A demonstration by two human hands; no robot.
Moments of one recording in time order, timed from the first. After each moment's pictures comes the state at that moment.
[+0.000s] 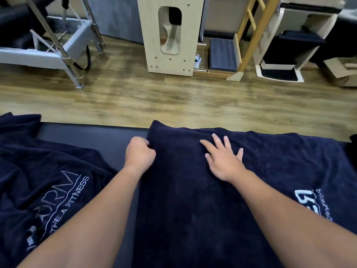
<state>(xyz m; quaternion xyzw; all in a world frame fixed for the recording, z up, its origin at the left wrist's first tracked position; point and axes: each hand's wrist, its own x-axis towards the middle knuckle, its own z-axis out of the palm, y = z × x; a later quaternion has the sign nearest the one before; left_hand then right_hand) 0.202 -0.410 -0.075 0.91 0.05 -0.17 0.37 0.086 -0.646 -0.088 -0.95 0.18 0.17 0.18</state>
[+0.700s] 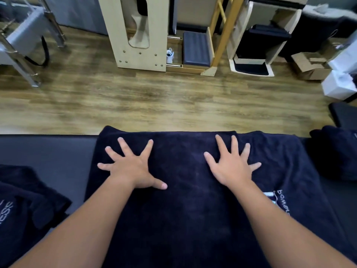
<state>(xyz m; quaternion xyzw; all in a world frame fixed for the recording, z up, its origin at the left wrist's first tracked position) 0.167 -0.522 -0.081 0.93 -0.15 -0.34 -0.02 0.037 -0.763 -0.105 -0.91 0.38 0.13 0.12</state>
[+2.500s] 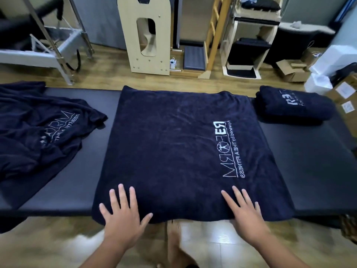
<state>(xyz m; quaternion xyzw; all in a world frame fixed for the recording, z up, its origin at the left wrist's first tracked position) -0.292 -0.307 -0.115 0.97 -0.18 -0.16 -0.01 -0.449 -0.652 -0.086 -0.94 0.22 0.24 0.06</state>
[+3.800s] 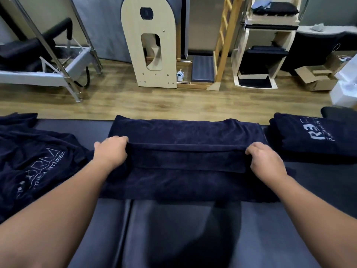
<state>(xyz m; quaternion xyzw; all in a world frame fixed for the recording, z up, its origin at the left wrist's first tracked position) 0.037 -0.463 0.006 0.98 -0.16 -0.07 -0.04 -0.187 -0.874 -0.019 -0.98 0.20 -0.03 0.04</state>
